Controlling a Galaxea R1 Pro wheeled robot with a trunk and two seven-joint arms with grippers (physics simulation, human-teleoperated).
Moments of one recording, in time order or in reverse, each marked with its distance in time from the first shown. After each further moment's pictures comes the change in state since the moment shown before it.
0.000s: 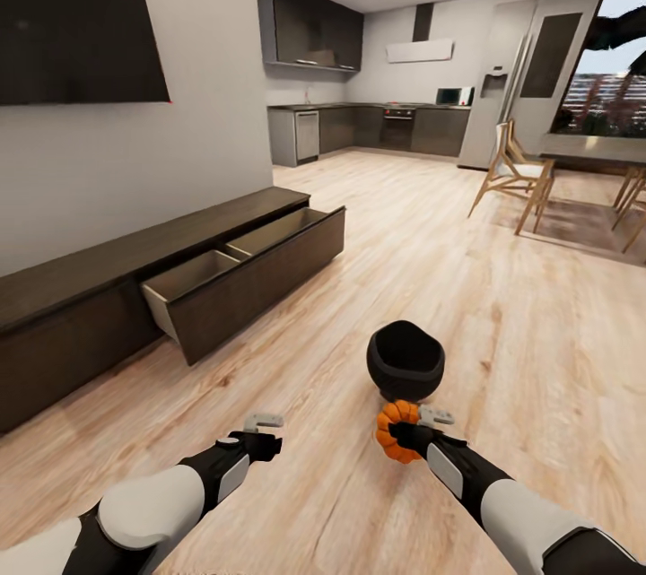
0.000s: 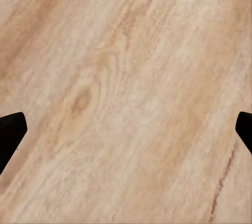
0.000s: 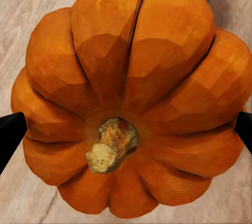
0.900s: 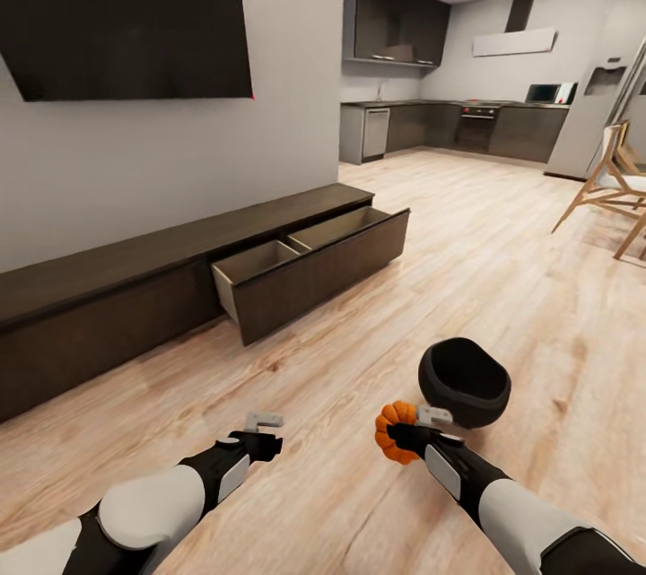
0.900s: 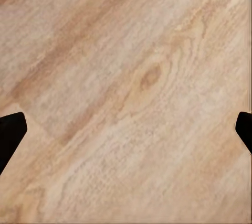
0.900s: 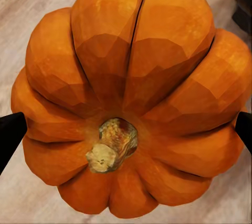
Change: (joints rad) left arm 0.000 -0.001 0.000 0.000 0.000 -0.001 0.000; right arm 0.000 0.007 -0.004 0.001 0.045 0.007 0.001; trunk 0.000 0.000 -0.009
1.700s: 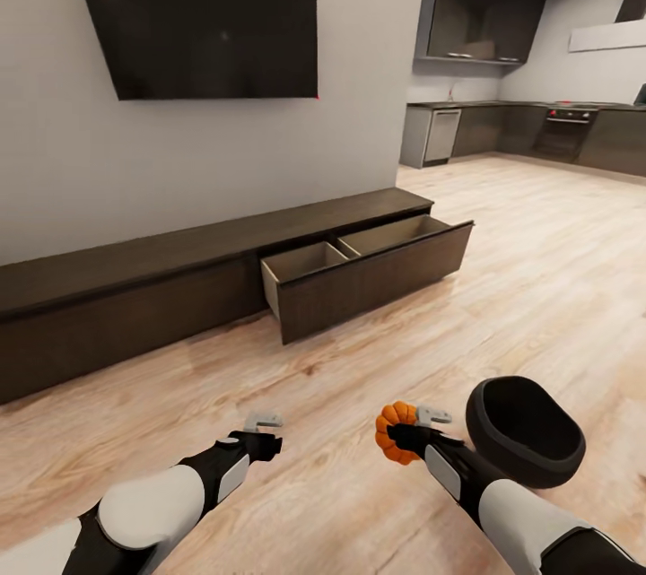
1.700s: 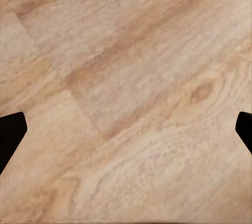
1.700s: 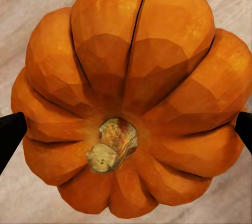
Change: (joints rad) left arm 0.000 0.001 0.002 0.000 0.000 -0.001 0.000; right arm 0.000 0.000 0.004 0.000 0.001 0.000 -0.001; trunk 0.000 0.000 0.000
